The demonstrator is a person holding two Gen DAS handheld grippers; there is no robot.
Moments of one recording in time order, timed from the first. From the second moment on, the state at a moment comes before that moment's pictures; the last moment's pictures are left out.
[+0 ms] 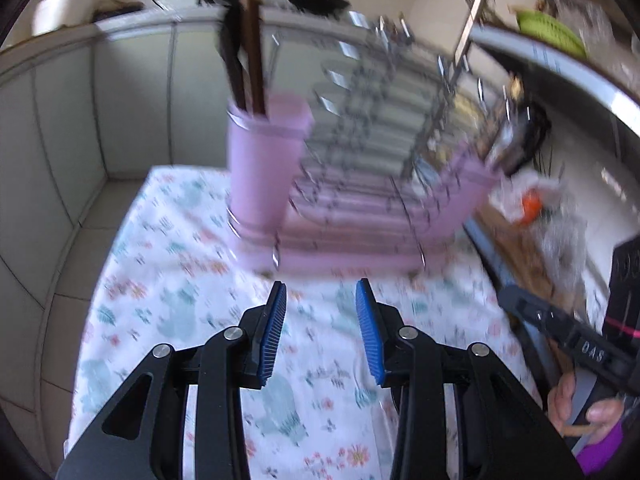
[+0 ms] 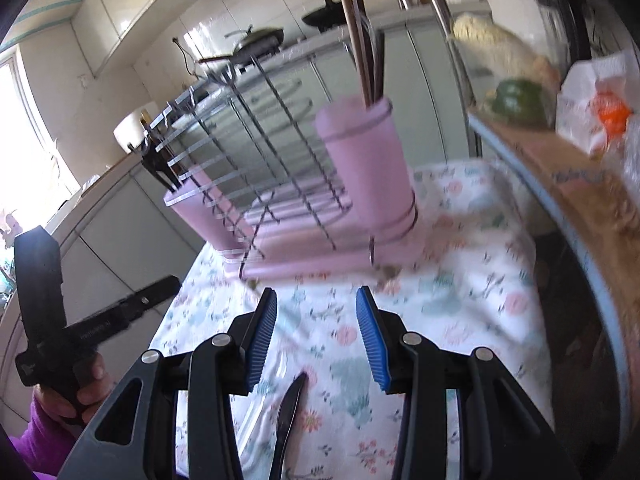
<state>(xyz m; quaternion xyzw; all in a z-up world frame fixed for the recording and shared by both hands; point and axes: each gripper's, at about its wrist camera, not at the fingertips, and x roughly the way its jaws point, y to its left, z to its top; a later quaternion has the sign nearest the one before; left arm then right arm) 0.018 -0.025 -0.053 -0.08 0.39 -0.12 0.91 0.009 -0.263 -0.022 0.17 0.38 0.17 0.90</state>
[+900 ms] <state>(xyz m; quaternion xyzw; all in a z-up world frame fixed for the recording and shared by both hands) 0.074 -0.113 -0.140 -0.02 0.63 -0.12 0.77 0.024 -0.263 -0.080 0.26 0.53 0.24 0.77</state>
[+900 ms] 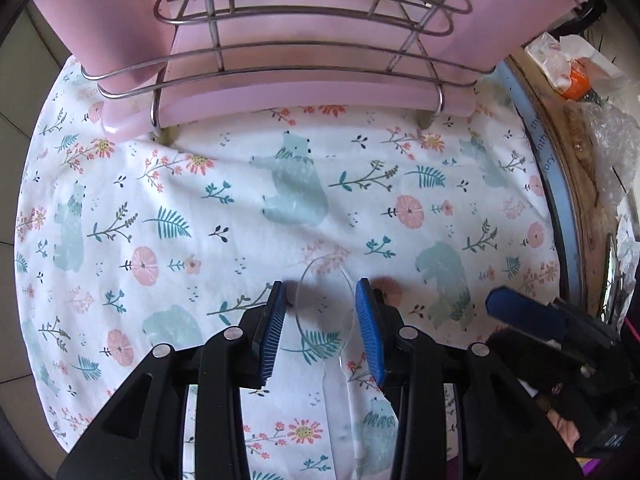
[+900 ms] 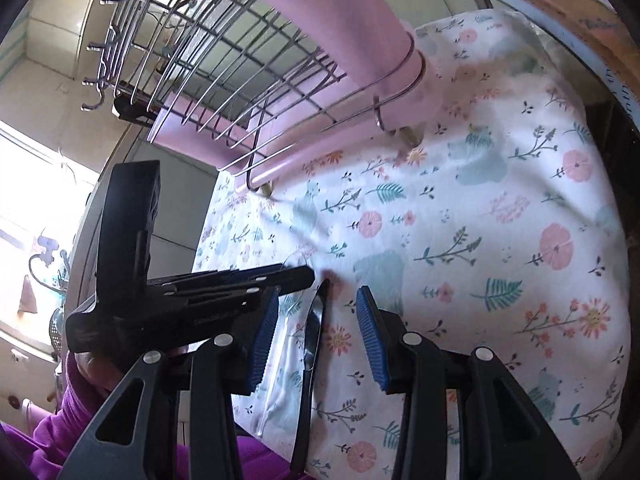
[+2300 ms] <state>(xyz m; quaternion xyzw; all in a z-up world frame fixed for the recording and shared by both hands) 0.035 0.013 -0.061 -0.14 0.48 -0.14 0.85 0.048 -0.184 -0.088 0.15 0.56 0.20 0.79</state>
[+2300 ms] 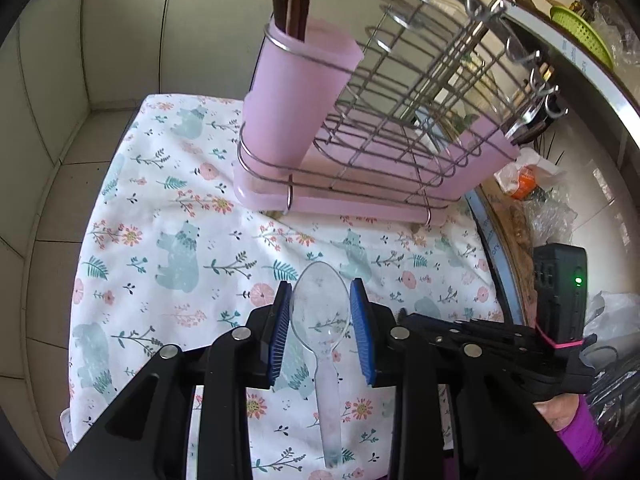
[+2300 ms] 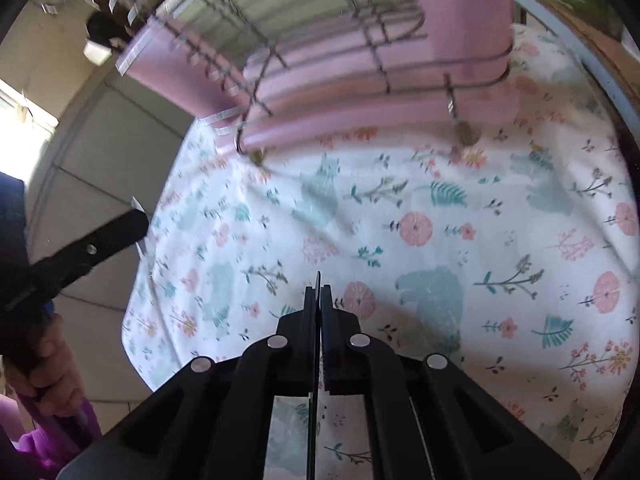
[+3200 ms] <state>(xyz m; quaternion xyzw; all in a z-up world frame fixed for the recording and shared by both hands) 0.018 0.017 0.017 -0.14 0.32 -0.14 0.93 0.019 -0.258 0.020 0.22 0.32 0.19 0.90</state>
